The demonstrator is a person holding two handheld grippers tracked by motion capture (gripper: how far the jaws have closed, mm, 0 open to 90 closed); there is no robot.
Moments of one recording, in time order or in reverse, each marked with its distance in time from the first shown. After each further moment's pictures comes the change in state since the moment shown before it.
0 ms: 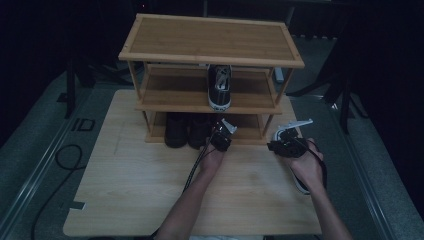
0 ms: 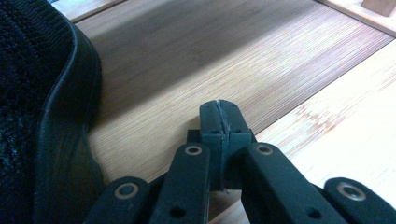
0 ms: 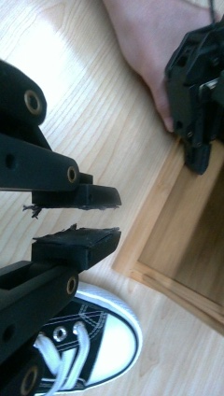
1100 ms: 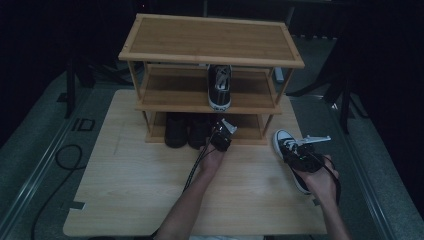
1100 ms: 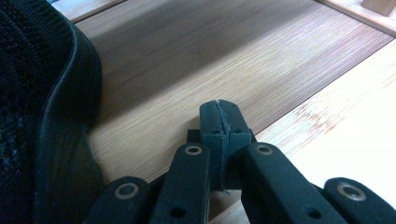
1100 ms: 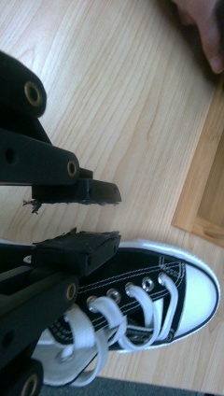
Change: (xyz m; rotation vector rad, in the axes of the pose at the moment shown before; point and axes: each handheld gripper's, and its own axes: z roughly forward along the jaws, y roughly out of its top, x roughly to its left) left arm 0.000 0.000 0.000 -0.002 0.001 0.002; right arm -0.028 -0.056 -0.009 0.012 -0.073 0.104
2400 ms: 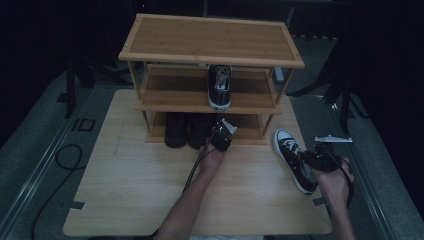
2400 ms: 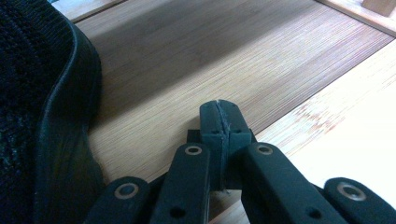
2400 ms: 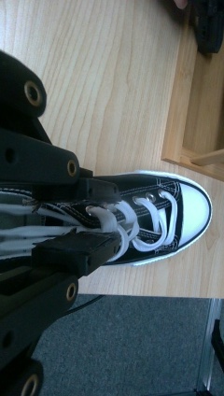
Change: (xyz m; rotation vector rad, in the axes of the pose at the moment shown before) left arm 0.000 0.000 0.000 0.000 0.001 -0.001; right arm -0.034 -0.010 -0.021 -0.065 -0.118 0.147
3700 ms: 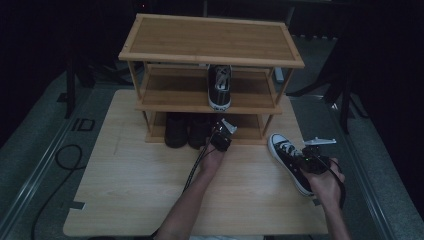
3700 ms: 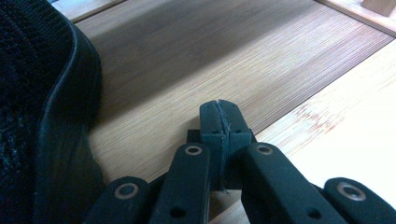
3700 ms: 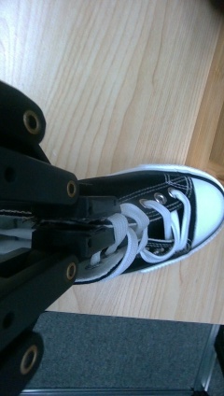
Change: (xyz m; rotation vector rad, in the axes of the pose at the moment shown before) left arm 0.000 0.000 0.000 0.001 -0.001 0.000; right arm 0.024 -0.004 0.015 0.061 -0.031 -0.098
